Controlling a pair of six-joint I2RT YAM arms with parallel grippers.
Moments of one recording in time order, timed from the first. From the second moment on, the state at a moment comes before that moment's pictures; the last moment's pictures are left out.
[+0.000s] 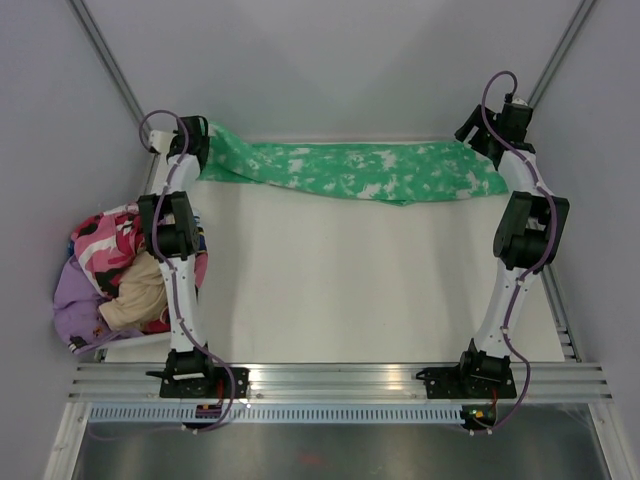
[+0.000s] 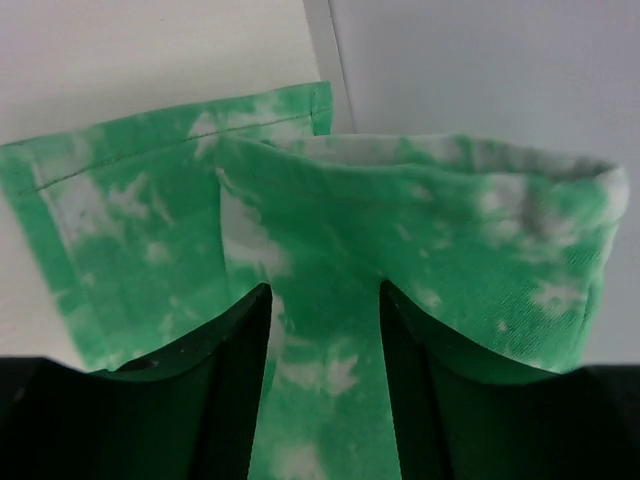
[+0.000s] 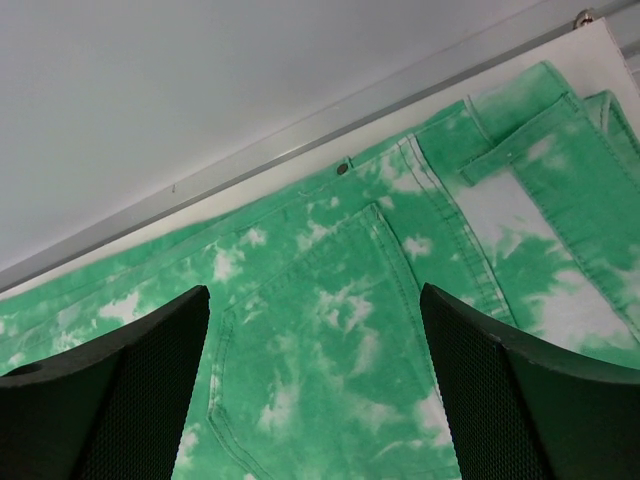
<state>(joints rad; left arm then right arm) 0.10 2.48 2.14 -0.30 -0.37 -1.25 -0.21 2.26 1.93 -0.17 -0.18 0.39</state>
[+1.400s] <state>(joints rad) 0.15 2.64 2.19 -0.03 -0.26 -1.28 -0.18 2.28 1.95 -0.27 -0.13 0.38</state>
